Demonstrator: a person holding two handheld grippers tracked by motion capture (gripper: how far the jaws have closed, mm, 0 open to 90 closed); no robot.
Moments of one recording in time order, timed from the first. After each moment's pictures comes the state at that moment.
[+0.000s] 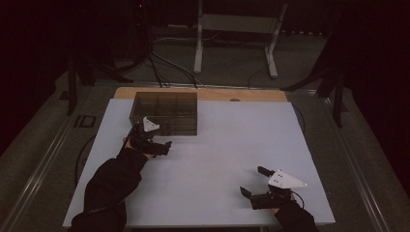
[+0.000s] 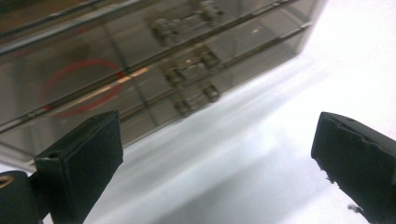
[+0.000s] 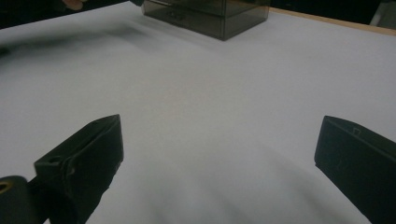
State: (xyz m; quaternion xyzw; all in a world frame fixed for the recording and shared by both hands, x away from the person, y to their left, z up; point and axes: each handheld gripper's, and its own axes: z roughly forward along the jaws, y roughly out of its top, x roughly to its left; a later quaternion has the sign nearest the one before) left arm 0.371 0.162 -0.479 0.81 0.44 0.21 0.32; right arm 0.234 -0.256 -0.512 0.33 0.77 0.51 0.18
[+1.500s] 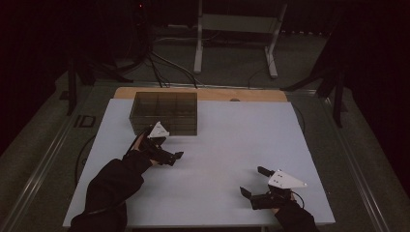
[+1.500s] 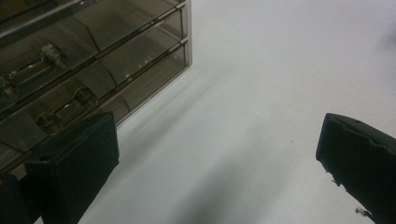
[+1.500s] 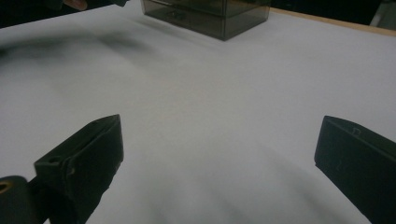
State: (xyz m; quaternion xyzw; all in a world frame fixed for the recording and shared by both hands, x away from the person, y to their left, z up) left arm 0.355 0.142 -0.469 0.85 0.32 0.13 0.39; right arm 0.233 -0.256 -0.511 0.33 0.77 0.51 0.18
